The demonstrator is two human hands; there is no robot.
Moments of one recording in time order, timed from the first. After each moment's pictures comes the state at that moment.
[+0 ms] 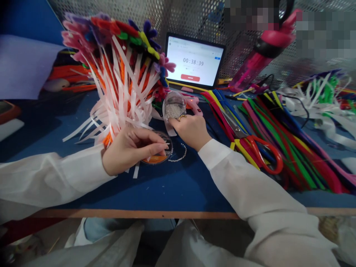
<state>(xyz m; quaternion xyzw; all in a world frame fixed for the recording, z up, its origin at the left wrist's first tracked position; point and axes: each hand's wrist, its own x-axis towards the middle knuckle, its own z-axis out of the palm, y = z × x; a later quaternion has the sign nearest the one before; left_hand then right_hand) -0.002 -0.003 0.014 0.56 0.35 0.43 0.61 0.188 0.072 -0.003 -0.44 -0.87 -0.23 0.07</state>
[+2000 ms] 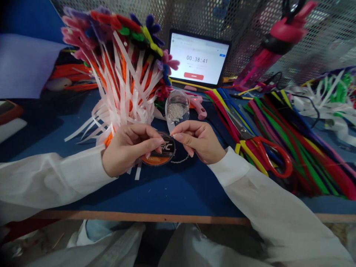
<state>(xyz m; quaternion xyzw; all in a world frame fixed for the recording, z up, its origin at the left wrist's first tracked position) -0.005 -0.002 0.009 0.54 0.35 0.47 0.60 0.195 0.035 0.008 -0.30 -0.62 0.59 0.42</state>
